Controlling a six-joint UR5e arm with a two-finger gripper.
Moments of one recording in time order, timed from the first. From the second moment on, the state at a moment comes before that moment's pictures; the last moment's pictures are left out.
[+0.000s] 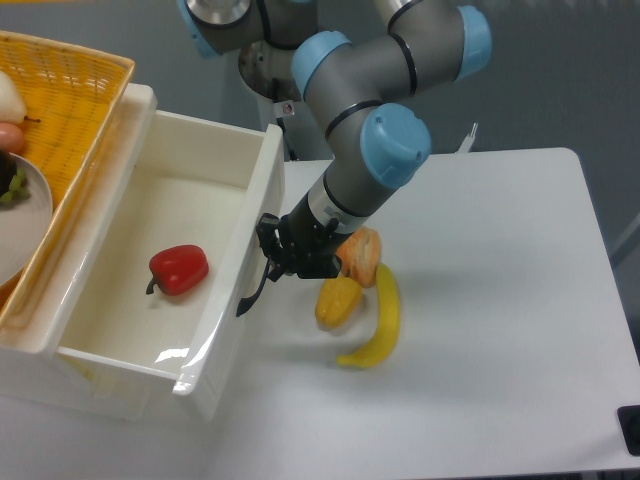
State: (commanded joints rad) arm 2.46 -1.85 -1.57 -1.45 1.07 0.85
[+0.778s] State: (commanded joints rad) arm 2.39 -1.82 -1.57 -1.44 1.07 0.79
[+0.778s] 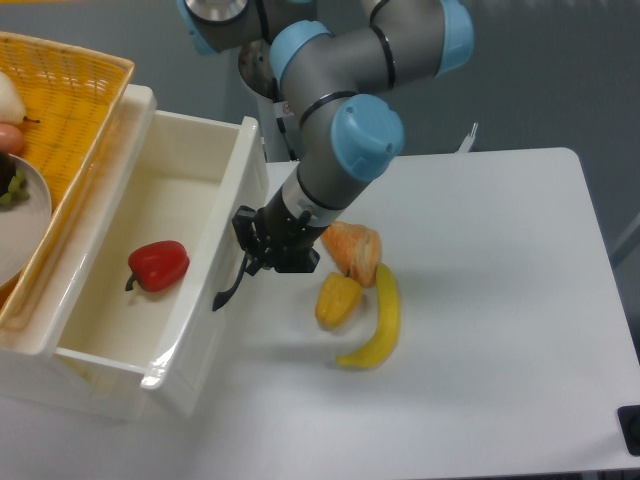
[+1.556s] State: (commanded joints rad) arm 2.34 -1.83 -1.55 -1.43 1.08 0.73
